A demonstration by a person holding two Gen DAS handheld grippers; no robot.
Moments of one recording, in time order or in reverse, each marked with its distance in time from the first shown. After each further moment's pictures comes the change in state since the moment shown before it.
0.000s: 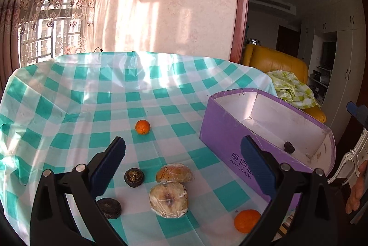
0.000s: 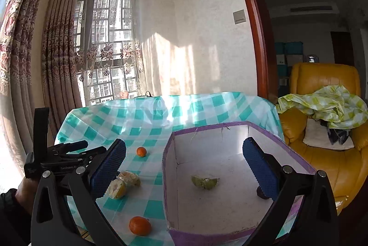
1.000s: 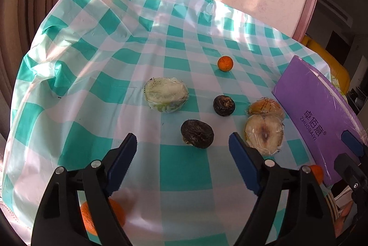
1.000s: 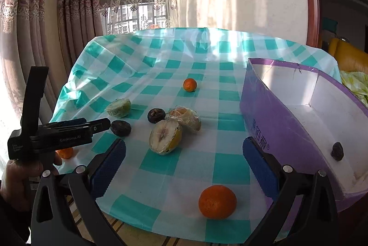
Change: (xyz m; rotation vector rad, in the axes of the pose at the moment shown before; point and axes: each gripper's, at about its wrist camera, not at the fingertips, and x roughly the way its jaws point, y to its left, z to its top) left arm -0.005 0.107 -0.085 -0.258 0.259 0.225; right arm 0.104 0.120 -0.079 -0.085 0.374 0.119
